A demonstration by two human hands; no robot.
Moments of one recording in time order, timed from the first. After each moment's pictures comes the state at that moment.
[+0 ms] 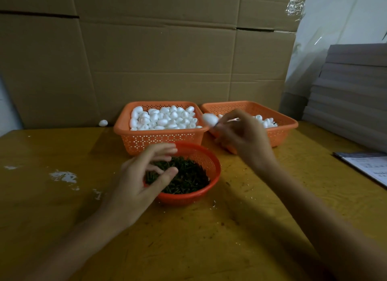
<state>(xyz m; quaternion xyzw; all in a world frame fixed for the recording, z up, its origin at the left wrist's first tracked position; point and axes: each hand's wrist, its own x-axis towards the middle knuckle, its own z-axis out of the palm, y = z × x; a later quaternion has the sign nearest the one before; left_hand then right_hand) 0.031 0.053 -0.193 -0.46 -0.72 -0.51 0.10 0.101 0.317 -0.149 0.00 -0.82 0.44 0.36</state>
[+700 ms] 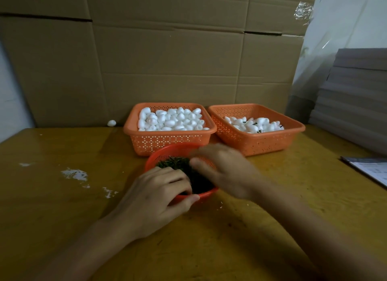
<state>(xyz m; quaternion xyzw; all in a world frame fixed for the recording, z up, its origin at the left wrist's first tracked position) 0.043 0.052 -0.194 -0.57 -0.77 -0.21 0.20 0.109 0.267 -0.158 0.08 -0.98 0.12 0.15</state>
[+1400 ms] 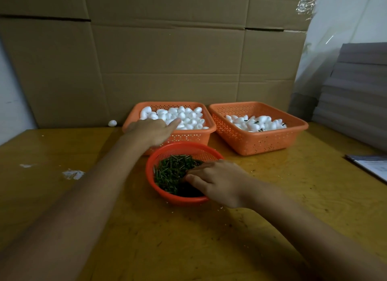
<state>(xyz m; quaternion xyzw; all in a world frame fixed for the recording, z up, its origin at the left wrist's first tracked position) -0.079 0.116 -0.123 -0.24 -0.97 -0.09 0.00 0.106 0.256 -0.164 0.07 -1.00 0.05 0.00</state>
